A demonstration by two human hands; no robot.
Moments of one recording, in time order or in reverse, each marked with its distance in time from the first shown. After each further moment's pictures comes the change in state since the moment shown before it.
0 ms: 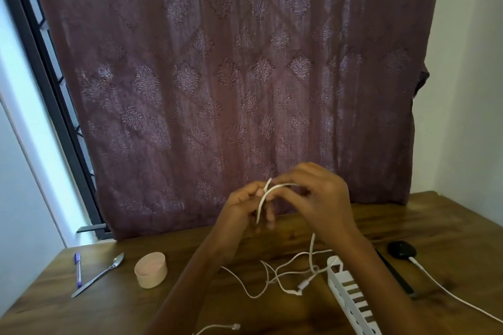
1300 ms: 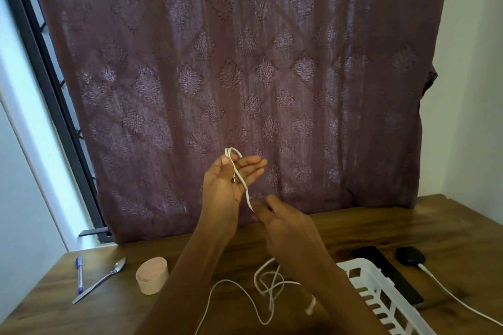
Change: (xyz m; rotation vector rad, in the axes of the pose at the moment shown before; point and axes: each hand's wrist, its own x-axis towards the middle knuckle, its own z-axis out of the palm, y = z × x) left_hand 0.032 0.030 -0.008 -0.456 0.355 0.170; right_hand -0.030 -0.009 0.051 -0.366 -0.222 -0.049
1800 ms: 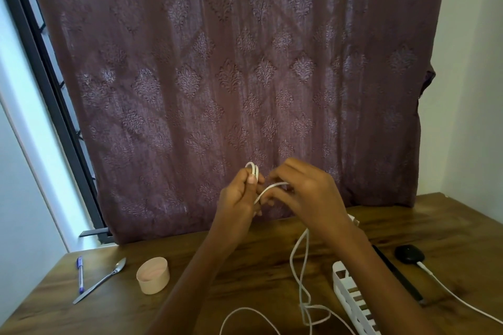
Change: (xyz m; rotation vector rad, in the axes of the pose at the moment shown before) left_hand -0.017 -0.022 -0.016 0.734 -0.218 0.165; right_hand 0.037 0.028 -0.042 0.222 0.056 -0.041
